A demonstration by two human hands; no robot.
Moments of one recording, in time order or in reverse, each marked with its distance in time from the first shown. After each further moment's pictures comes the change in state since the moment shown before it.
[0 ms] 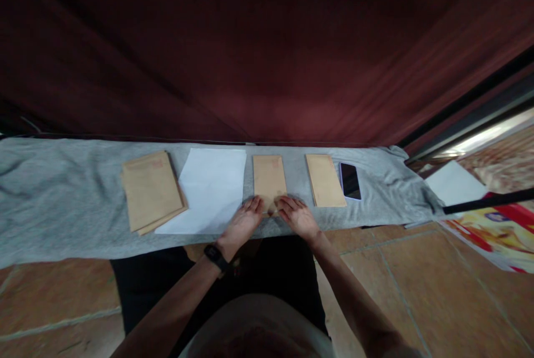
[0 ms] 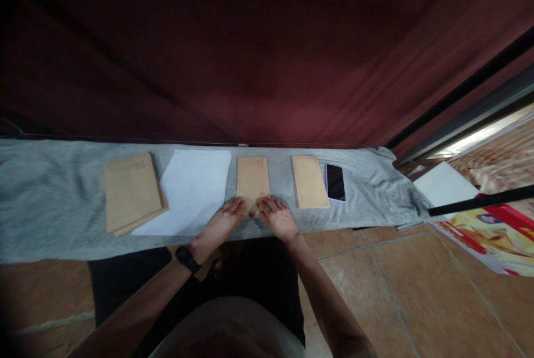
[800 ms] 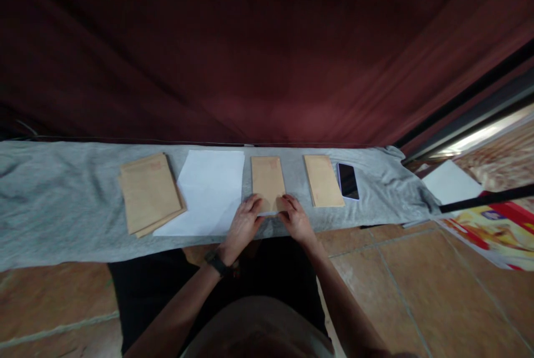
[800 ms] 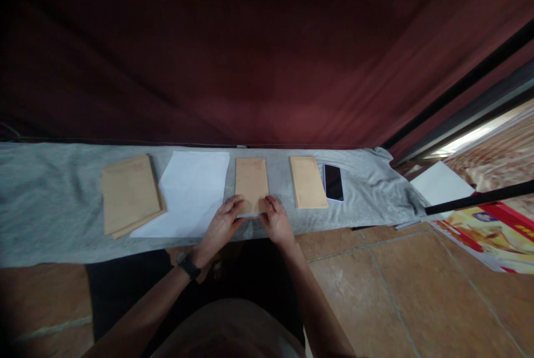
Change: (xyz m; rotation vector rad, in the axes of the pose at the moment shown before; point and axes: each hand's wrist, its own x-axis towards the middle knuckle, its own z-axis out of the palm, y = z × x) left_hand 0.002 0.006 0.014 -0.537 0.271 -0.186; right_hand -0.010 -0.007 0.021 0.358 0.187 0.227
